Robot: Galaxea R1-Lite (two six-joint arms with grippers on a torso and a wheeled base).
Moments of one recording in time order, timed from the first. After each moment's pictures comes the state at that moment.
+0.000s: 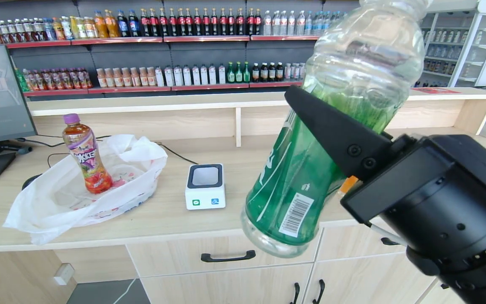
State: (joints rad) left arm 0.00 0.00 0.00 0.00 0.00 0.00; right arm 1.09 1.53 -0.65 -1.39 -0.34 0.14
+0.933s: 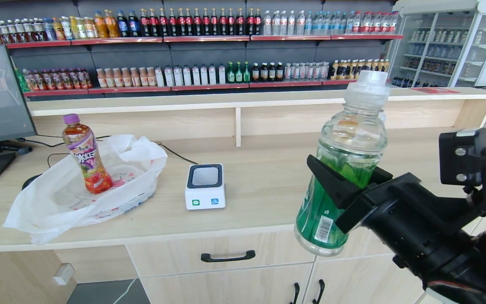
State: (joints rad) left arm 0.00 0.00 0.00 0.00 0.00 0.00; right arm 0.88 1.58 -0.42 -1.46 -0.36 0.02
